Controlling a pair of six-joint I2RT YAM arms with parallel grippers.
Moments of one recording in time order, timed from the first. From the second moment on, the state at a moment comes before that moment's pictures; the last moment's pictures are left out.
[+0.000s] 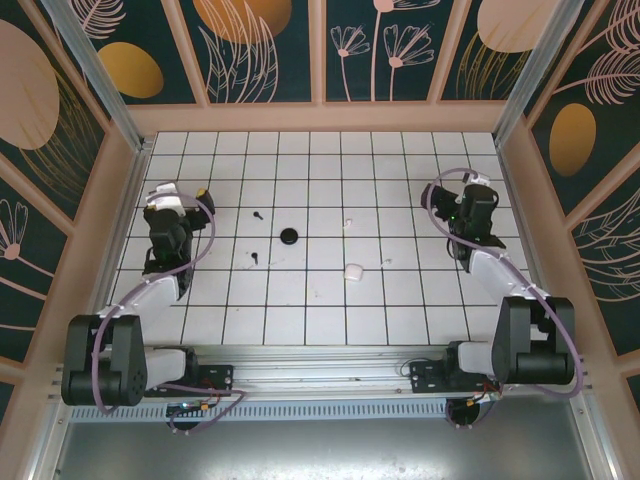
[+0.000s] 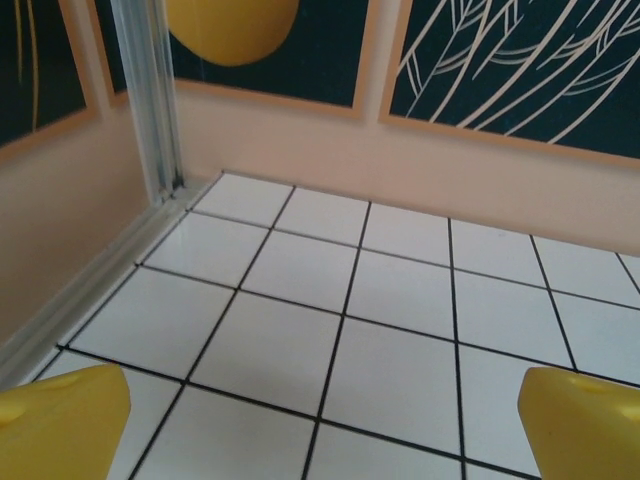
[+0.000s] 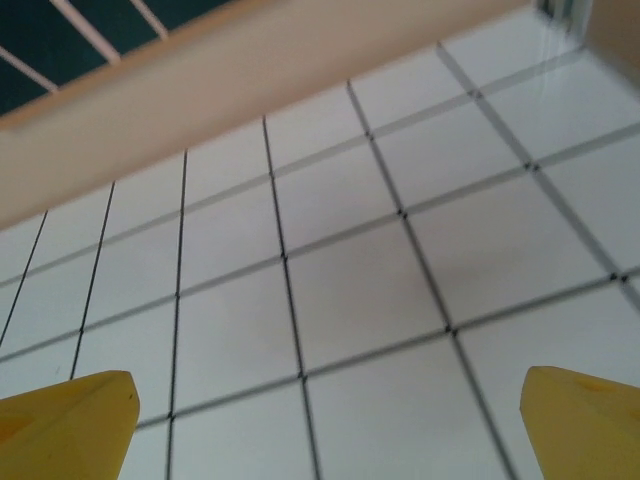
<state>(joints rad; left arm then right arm) -0.02 1.24 0.50 0.53 -0.19 -0.19 0.02 1.29 0.69 0.11 -0.01 0.38</state>
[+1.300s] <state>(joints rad) -0.57 1.13 0.56 -0.19 0.13 -0.62 0.79 1.66 0.97 -0.57 0.08 0.97</state>
